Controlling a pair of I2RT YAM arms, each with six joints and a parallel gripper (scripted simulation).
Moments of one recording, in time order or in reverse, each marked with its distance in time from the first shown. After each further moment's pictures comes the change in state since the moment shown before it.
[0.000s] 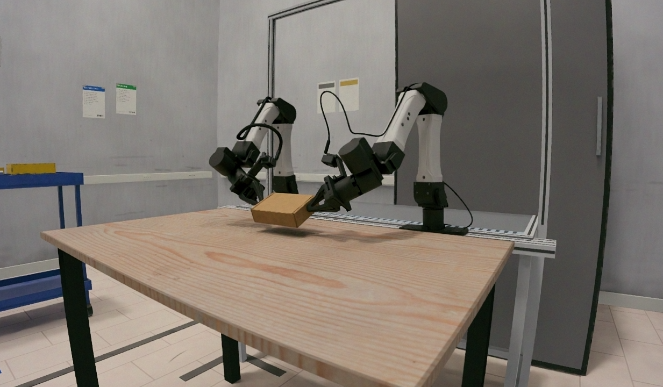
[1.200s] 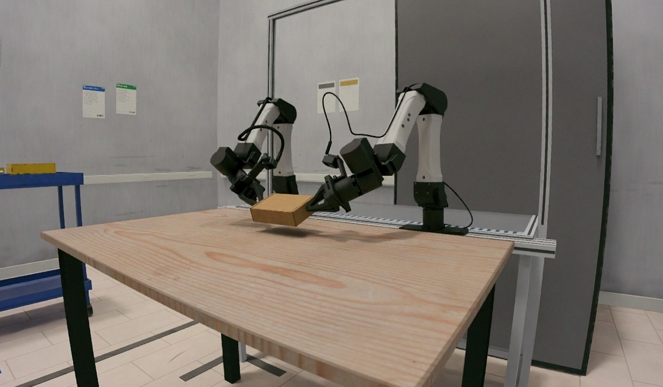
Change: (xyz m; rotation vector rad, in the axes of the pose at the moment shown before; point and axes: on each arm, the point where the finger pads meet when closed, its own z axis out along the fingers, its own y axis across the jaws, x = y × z) left arm 0.000 0.003 0.000 -0.033 -0.002 0.051; right arm 0.001 -0.002 0.000 0.030 0.001 -0.049
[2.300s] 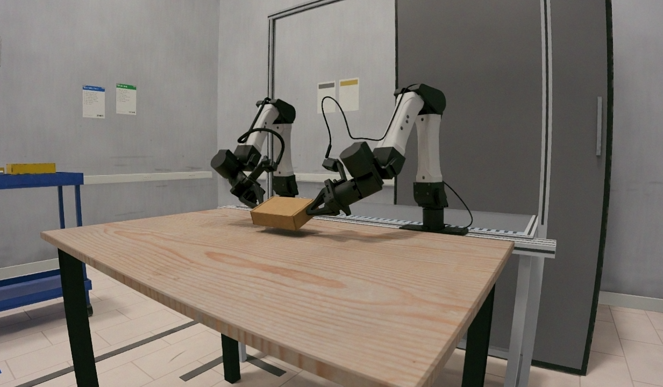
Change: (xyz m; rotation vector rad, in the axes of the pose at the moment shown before) left arm 0.007 -0.006 0.004 0.005 0.005 -0.004; right arm 0.006 0.005 0.004 -0.002 0.002 0.002
